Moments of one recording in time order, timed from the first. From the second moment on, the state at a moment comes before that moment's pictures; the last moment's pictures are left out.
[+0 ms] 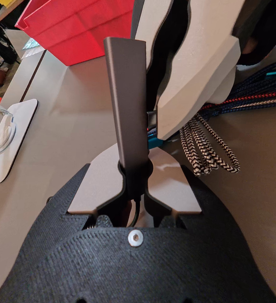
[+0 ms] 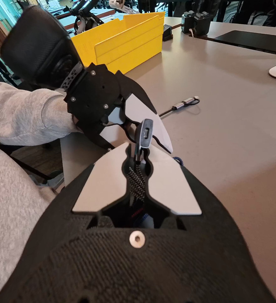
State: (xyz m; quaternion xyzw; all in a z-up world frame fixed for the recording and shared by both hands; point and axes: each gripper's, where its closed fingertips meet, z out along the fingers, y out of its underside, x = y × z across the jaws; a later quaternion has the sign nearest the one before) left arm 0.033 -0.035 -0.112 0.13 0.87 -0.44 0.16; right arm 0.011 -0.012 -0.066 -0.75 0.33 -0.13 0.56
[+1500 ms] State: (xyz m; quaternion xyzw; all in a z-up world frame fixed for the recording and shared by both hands) left arm 0.037 -0.037 -0.122 0.12 0.88 -0.42 0.17; right arm 0.013 -0.015 -0.074 -0.76 0.32 -0.15 0.55
